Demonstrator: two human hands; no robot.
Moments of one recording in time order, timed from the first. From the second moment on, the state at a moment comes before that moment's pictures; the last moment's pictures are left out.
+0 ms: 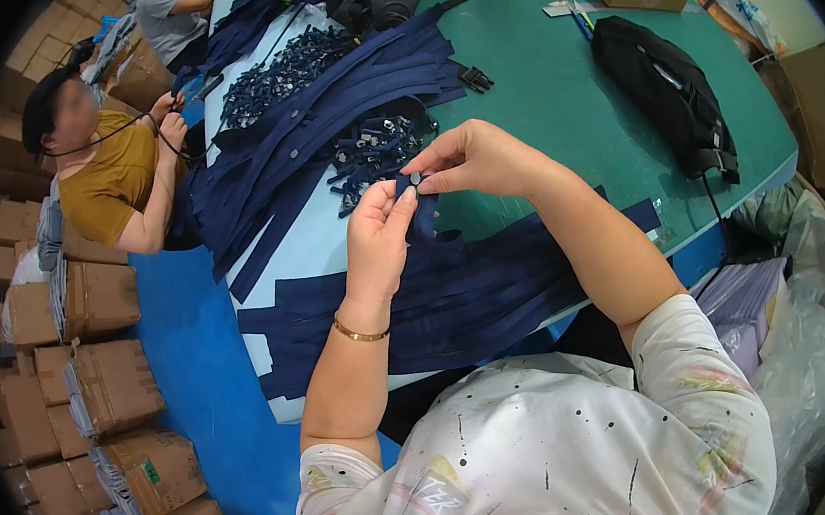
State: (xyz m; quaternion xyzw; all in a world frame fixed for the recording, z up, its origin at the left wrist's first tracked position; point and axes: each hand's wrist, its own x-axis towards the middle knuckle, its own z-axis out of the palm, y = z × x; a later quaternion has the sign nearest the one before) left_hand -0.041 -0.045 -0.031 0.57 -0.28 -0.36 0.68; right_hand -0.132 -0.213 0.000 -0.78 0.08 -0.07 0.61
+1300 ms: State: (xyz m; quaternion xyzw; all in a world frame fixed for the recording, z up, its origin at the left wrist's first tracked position) left_hand -0.042 -0.039 -0.019 0.58 -0.23 -0.46 0.63; right_hand -0.132 -0.215 0.001 -0.81 0.05 -0.06 0.58
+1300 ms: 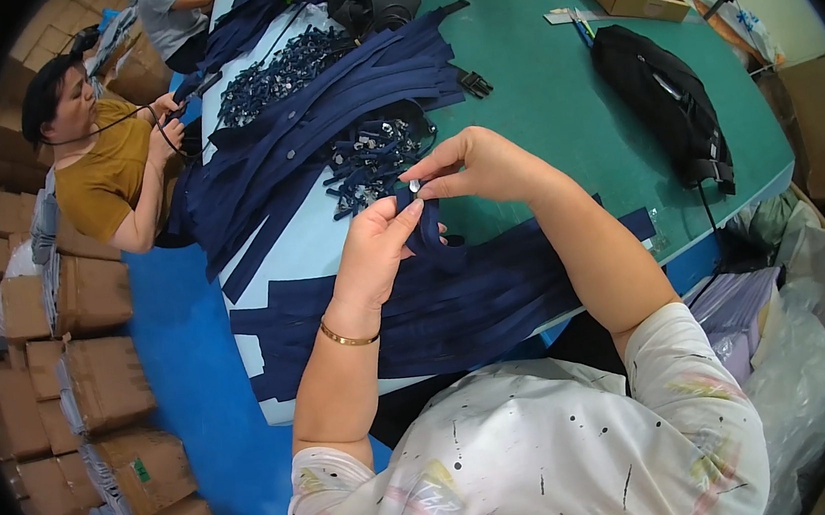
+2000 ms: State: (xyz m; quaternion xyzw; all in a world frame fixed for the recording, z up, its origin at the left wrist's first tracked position) left_hand -0.034 -0.039 -0.026 0.63 -0.28 -0.43 0.58; right_hand -0.131 -0.213 -0.008 -0.85 0.04 -0.08 0.52
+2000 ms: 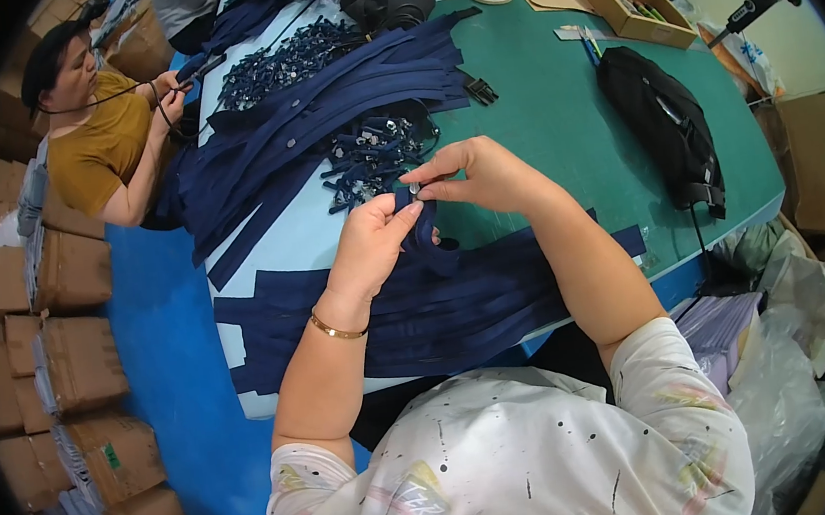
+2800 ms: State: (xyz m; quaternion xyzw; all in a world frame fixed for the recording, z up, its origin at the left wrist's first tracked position) left_hand -0.038 -0.040 -0.021 0.61 -0.27 -0.43 0.61; right_hand -0.128 -0.212 -0.014 -0.76 0.07 -0.06 0.65
